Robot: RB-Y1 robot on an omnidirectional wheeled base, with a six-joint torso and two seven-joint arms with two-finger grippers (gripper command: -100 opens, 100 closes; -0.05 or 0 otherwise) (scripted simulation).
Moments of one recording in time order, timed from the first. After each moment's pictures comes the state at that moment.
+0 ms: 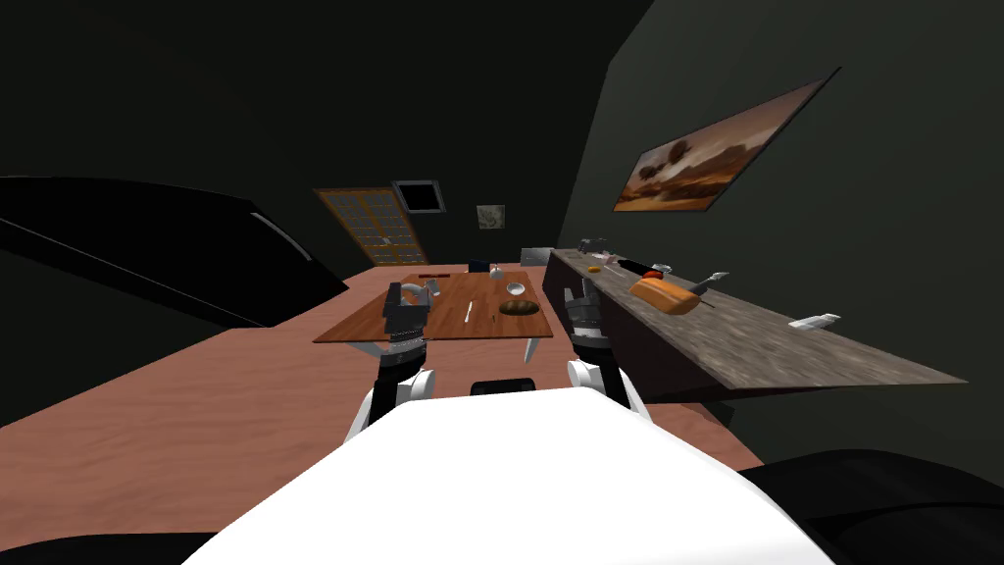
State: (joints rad) left arm 0.52 0.00 -0.03 -2.29 -0.10 -0.51 0.17; right arm 0.51 -0.03 -0.01 -2.24 0.02 -0.43 -0.10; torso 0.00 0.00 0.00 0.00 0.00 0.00
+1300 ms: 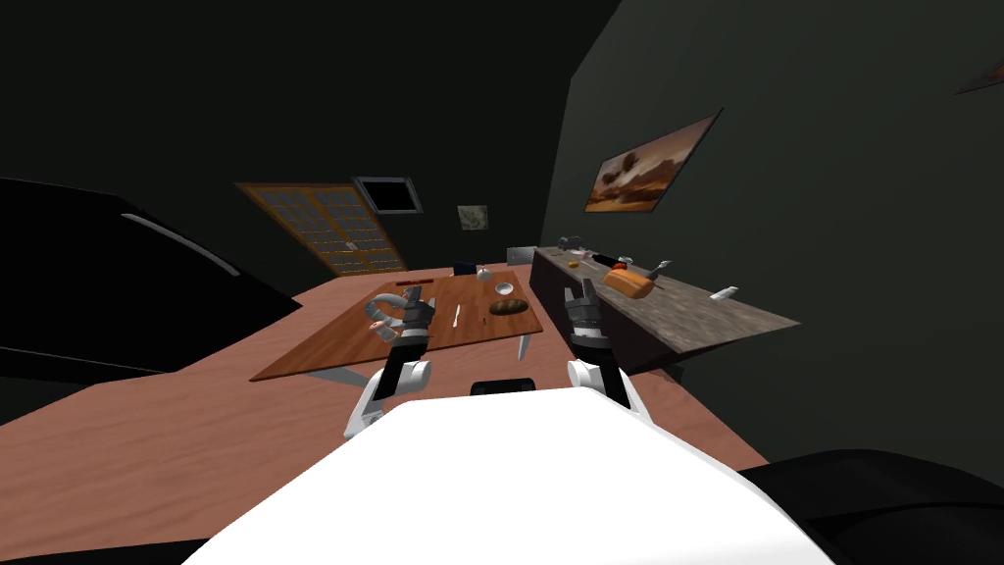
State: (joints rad) left arm 0.39 0.10 0.06 -2.14 -0.04 -0.20 0.16; right arm 0.51 -0.03 -0.01 -2.24 0.02 -0.43 -0.10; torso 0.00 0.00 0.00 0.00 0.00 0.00
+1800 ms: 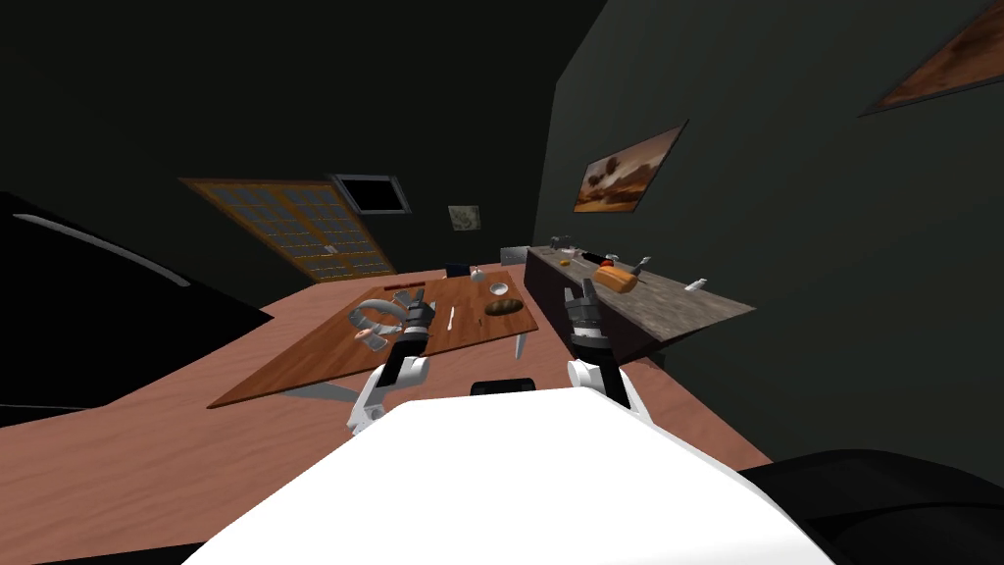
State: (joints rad) left arm 0.34 0.12 0.09 -2.07 -0.01 -0.07 0.15; right arm 0.51 -0.03 -0.01 -2.24 0.02 -0.43 -0.10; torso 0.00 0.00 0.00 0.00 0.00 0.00
